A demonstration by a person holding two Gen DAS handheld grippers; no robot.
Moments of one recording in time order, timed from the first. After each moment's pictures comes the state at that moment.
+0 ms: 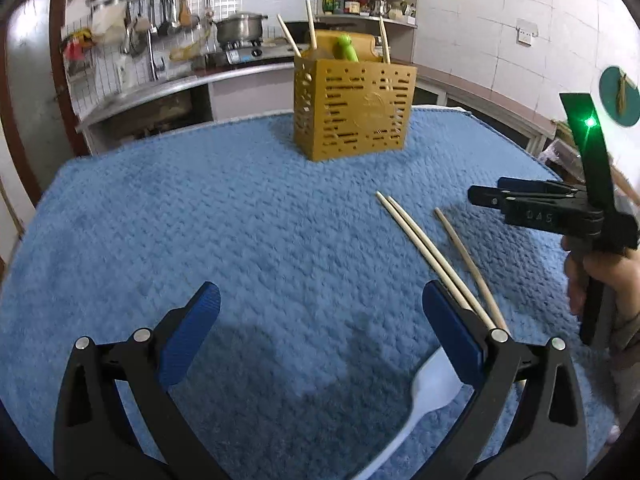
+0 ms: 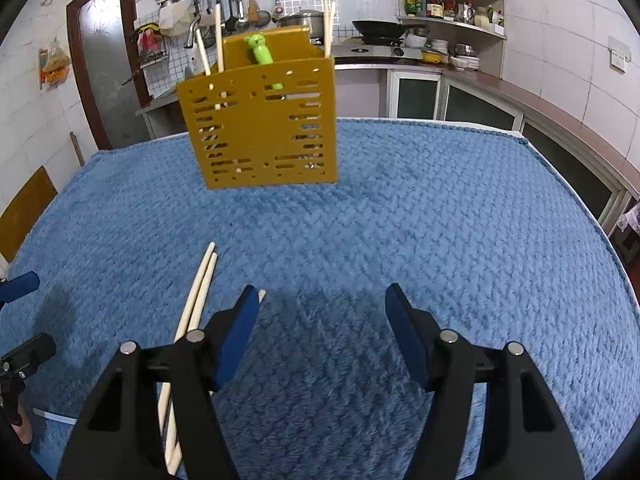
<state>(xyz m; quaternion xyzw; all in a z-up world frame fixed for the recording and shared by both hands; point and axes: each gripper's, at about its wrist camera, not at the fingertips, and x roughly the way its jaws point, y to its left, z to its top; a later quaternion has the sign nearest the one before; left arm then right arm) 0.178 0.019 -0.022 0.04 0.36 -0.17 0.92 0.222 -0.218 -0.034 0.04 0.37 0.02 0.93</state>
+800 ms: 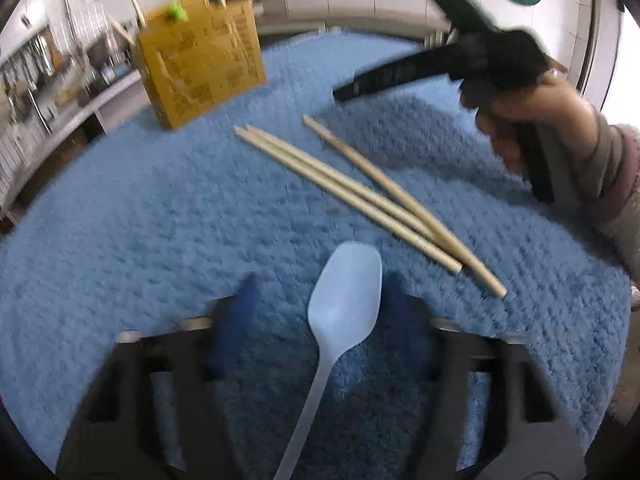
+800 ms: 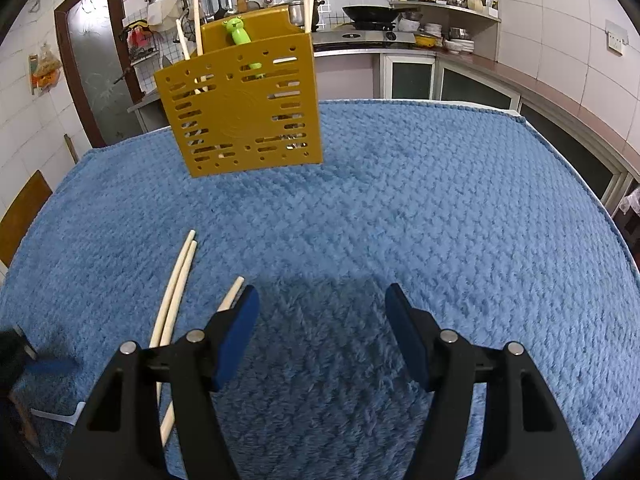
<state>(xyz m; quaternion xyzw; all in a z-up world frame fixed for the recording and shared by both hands) 0.144 -0.036 -0.059 0.19 0.40 -0.33 0.83 0.229 -0.230 -0.048 0.05 0.39 0.02 0.92</state>
